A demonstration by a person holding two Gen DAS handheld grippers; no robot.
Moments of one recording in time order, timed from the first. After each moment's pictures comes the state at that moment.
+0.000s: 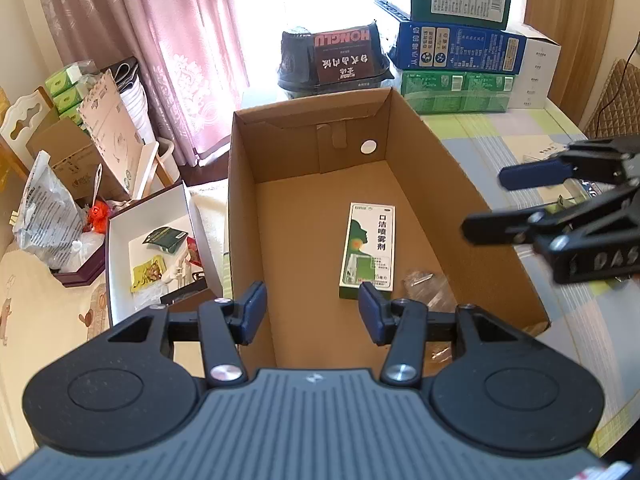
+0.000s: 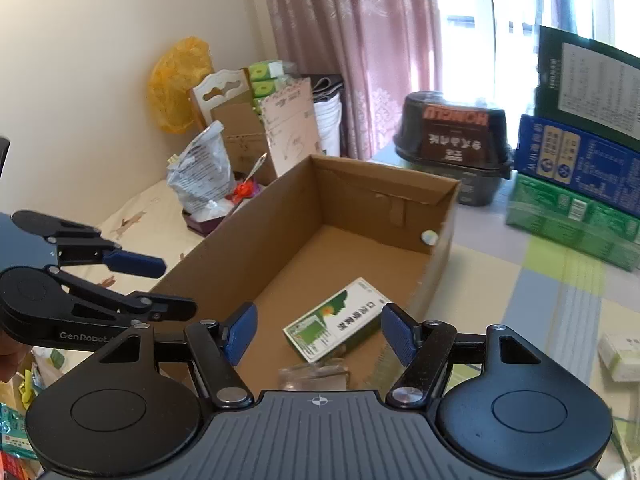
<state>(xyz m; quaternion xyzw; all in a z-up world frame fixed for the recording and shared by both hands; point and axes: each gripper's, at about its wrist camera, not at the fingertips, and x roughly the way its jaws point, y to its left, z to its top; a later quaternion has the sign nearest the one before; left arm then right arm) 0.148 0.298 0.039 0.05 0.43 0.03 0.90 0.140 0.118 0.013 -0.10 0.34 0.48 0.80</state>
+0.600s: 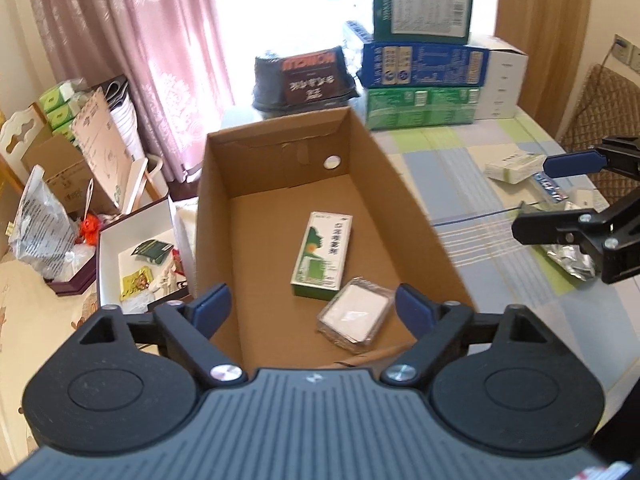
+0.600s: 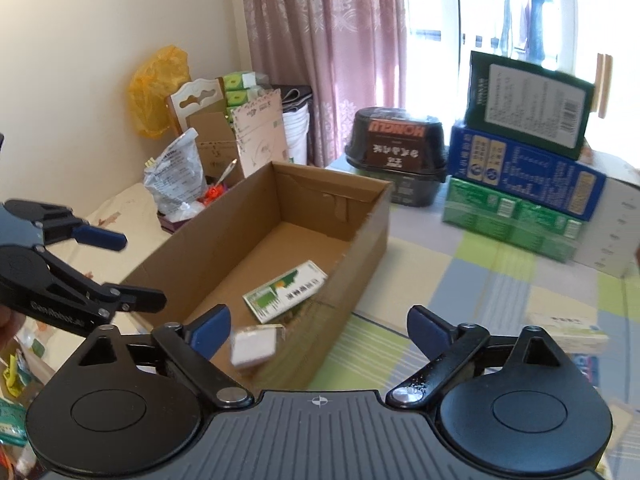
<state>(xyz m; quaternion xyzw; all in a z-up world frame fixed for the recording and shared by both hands) 0.115 0.255 0.066 0.05 0.41 0.00 0.91 0.115 0.037 0.046 -0.12 0.32 0.44 0.83</state>
